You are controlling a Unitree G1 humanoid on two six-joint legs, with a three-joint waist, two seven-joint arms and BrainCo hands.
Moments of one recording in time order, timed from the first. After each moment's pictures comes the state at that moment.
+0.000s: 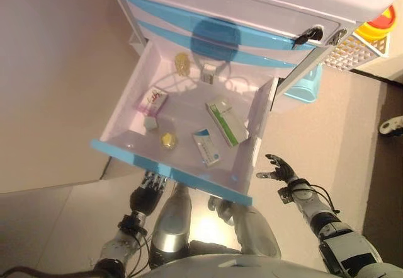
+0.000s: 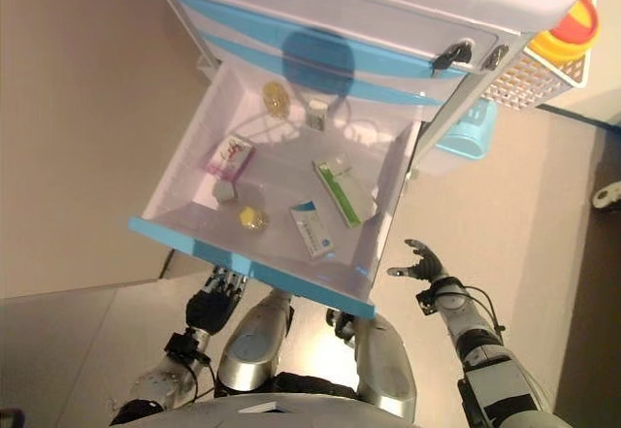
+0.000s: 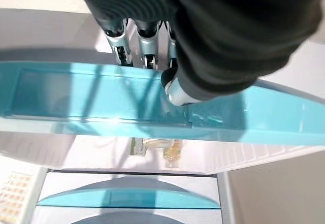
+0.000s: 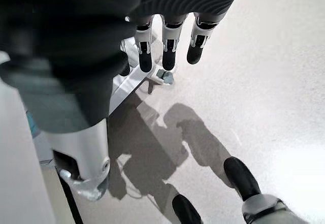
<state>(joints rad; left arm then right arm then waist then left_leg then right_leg) 0.04 0.16 0.08 0.84 -1.41 0.26 -0.80 -0.31 -0.38 0.19 1.13 -0.07 -0.29 0.02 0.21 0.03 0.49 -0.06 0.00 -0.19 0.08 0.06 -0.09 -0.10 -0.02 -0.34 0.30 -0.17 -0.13</state>
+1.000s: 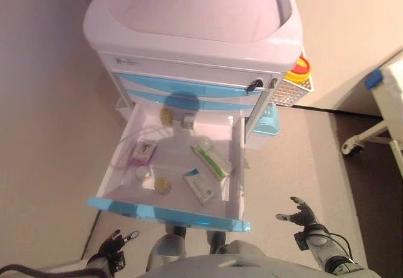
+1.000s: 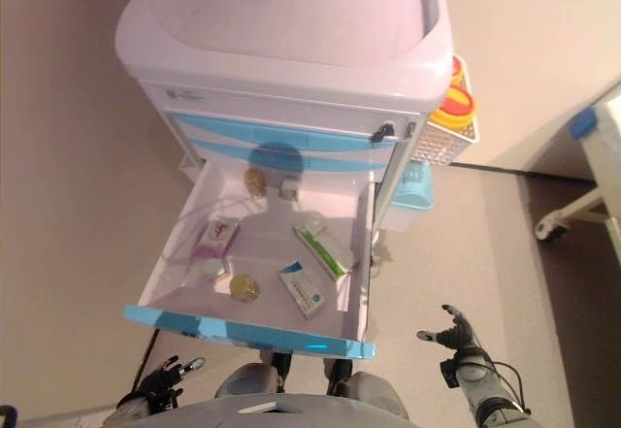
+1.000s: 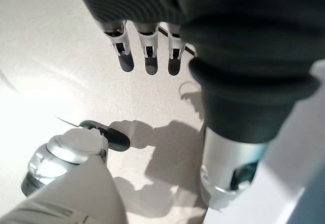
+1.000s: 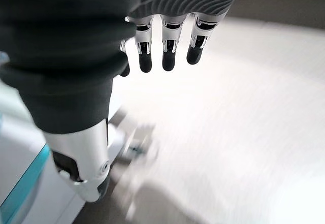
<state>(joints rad) 0.03 0.33 0.01 1.25 -0.38 -0.12 -0.08 -0.07 -0.38 0.10 1.17 -0.10 -0.27 -0.31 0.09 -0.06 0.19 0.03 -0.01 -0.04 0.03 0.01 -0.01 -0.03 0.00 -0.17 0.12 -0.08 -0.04</state>
